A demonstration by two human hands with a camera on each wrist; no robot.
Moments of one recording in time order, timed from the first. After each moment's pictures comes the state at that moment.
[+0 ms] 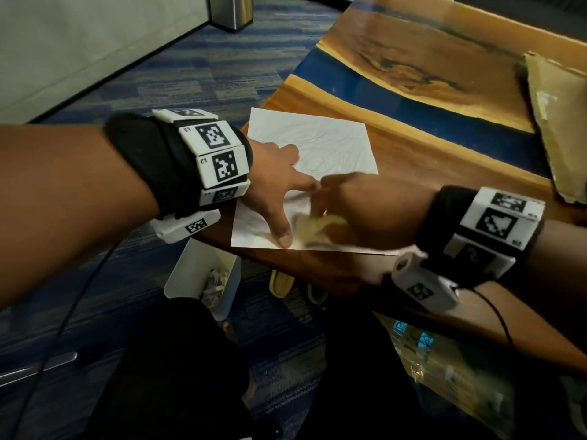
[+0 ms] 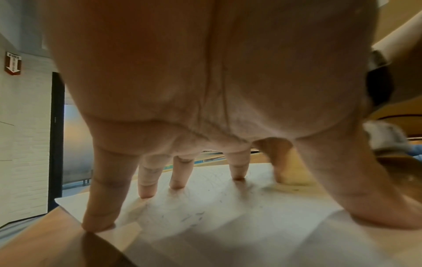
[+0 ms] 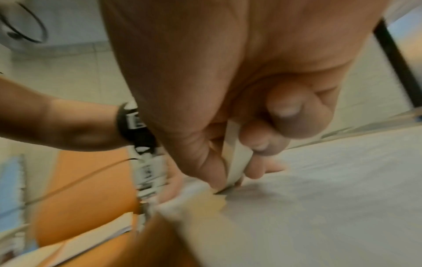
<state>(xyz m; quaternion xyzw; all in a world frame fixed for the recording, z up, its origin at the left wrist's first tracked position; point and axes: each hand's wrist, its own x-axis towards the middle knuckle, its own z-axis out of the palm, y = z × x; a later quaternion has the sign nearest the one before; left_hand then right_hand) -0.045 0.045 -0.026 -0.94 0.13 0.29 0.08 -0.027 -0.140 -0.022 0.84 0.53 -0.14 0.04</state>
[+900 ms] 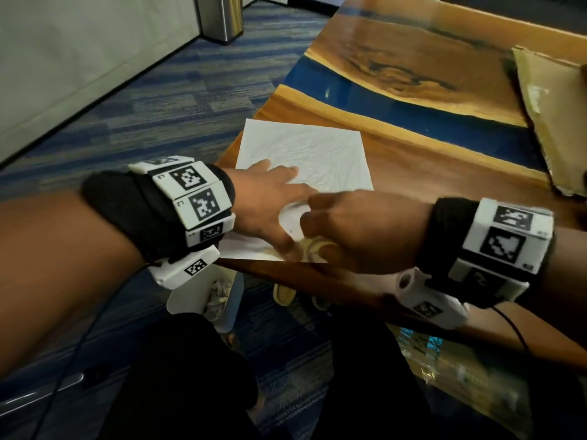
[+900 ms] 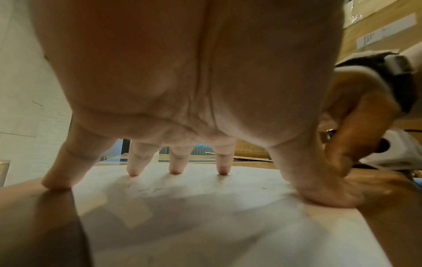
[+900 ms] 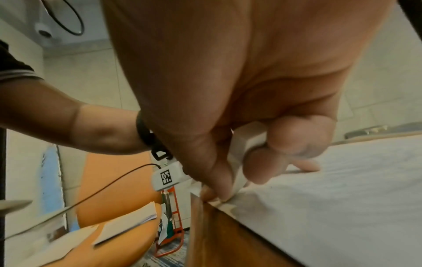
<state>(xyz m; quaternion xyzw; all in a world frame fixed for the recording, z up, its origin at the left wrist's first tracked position) -0.056 0.047 -0.040 -0.95 0.13 0.27 -0.01 -0.040 -0.144 -0.019 0.81 0.56 -0.15 0.05</state>
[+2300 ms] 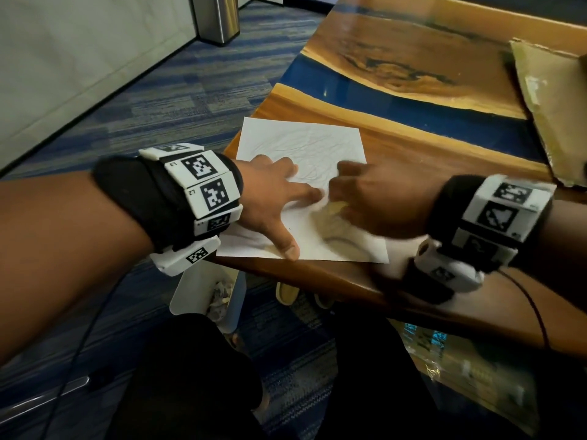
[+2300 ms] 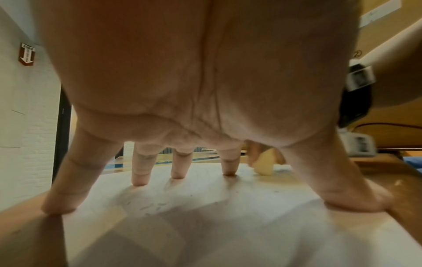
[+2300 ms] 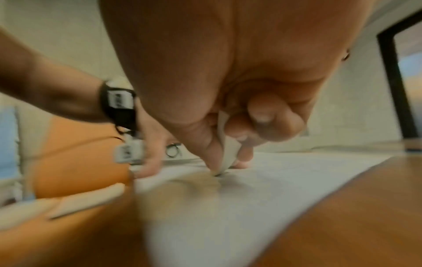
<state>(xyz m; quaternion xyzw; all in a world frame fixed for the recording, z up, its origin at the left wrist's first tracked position) -0.049 0.040 -0.031 -0.95 0.14 0.28 0.08 -0.009 -0.162 -0.024 0.86 0.49 -0.11 0.06</state>
